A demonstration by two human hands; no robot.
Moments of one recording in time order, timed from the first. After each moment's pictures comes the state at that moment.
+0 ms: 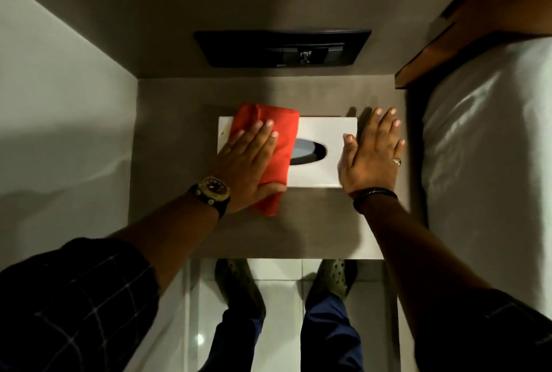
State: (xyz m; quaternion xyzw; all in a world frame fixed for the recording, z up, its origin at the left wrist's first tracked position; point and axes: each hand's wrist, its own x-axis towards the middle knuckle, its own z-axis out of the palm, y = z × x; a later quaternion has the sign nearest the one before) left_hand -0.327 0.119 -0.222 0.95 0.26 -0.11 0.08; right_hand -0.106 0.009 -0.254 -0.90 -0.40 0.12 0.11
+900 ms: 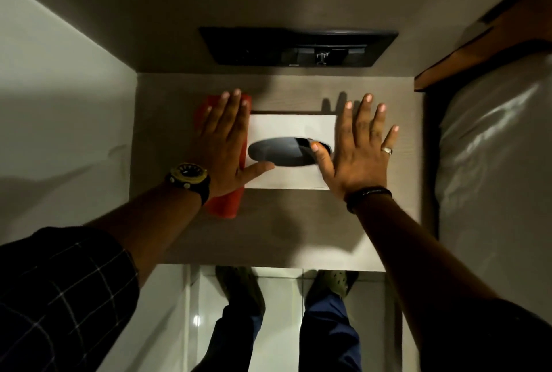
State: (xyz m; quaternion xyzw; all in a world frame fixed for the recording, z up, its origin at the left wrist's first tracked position) left_hand -0.346 0.169 -0.235 0.92 0.38 -0.08 0.09; right_hand -0.127 0.049 -0.248 -0.85 -0.52 0.12 0.00
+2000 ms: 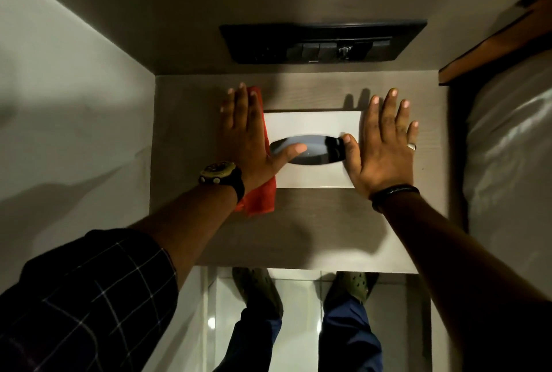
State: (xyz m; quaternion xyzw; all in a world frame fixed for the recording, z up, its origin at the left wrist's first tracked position) left_hand -0.327 0.164 -0.242 0.86 0.49 -0.02 0.16; right_hand -0.126 0.047 -0.257 -0.85 -0.51 0.13 0.07
